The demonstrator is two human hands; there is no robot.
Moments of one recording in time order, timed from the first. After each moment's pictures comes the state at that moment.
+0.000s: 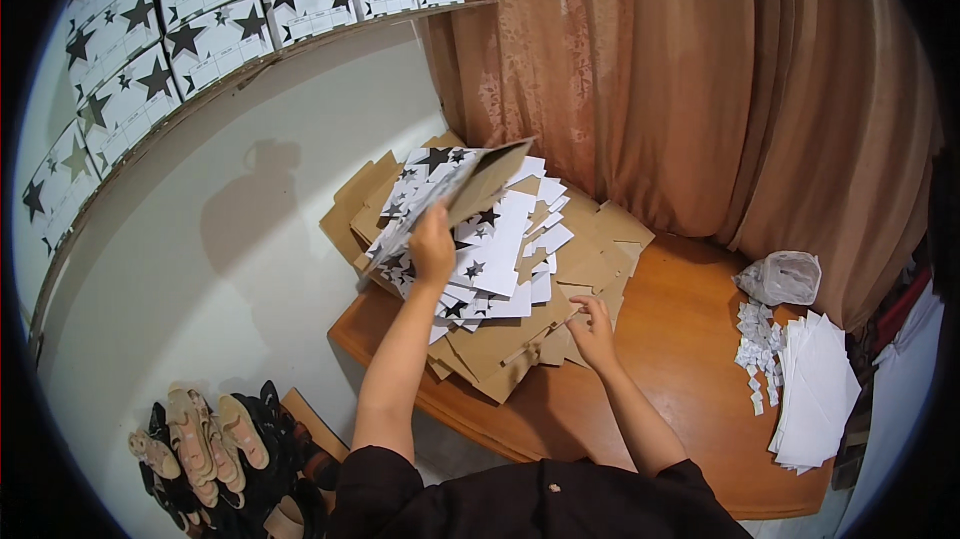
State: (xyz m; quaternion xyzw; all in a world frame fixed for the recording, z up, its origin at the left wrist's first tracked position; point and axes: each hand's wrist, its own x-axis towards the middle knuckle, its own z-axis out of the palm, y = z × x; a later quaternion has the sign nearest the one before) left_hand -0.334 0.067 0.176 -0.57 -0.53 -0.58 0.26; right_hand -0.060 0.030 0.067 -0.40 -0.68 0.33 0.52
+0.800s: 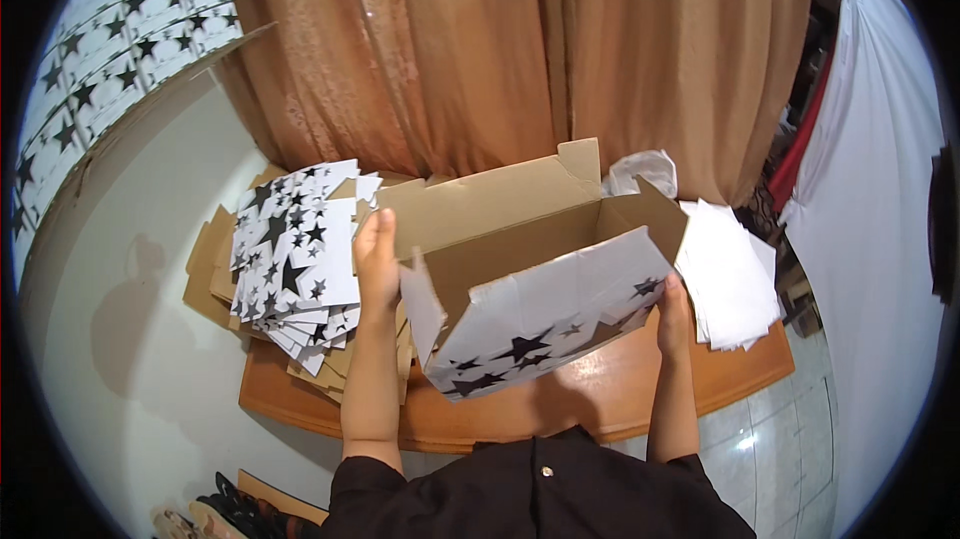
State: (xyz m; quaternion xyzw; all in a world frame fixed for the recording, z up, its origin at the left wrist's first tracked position) left_hand -0.137 0.028 0.209 -0.55 -0.33 -0.66 -0.40; right_hand 0.195 -0.115 0.127 -0.45 -0.47 0.31 0.70
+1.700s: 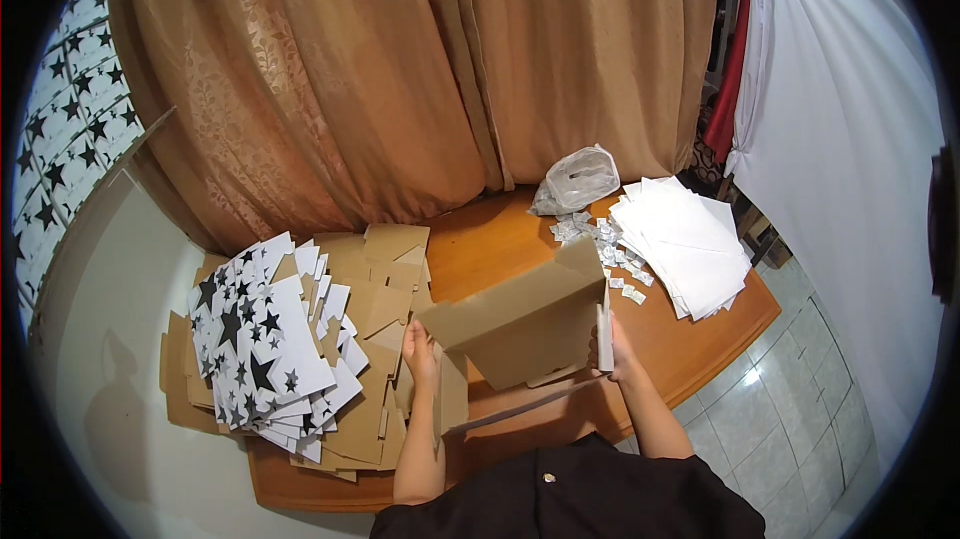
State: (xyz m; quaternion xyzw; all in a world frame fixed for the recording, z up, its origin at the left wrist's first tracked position) left_hand -0.087 0.075 0.023 -0.41 -0.34 -0.58 -0.61; right_hand 0.208 -0.096 -0.038 -0.38 -0.06 0.61 0.70
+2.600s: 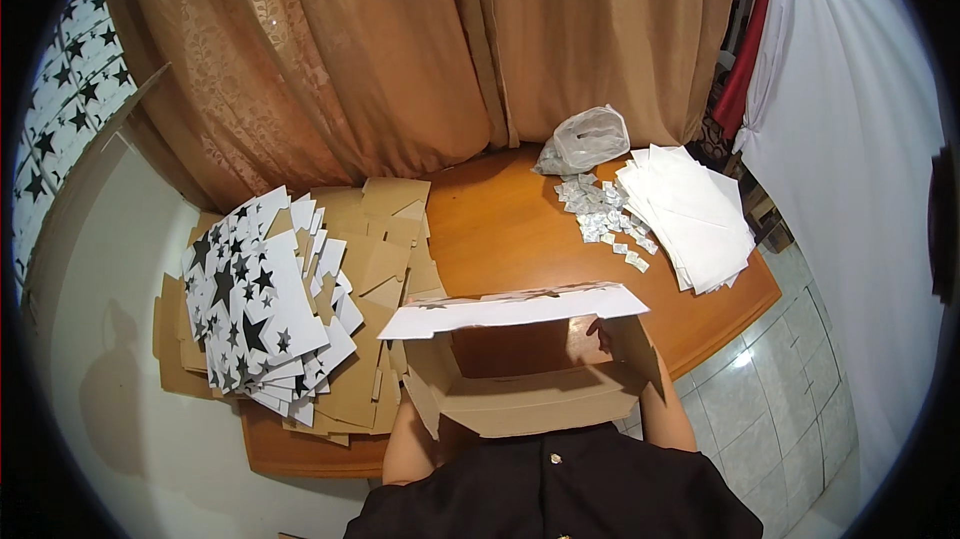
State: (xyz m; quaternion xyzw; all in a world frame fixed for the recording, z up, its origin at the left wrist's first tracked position) left_hand -0.121 0.065 -0.018 -0.47 -0.31 -0.49 -0.66; right_hand 0.208 -0.143 -0.004 -0.35 -0.20 0.68 0.62
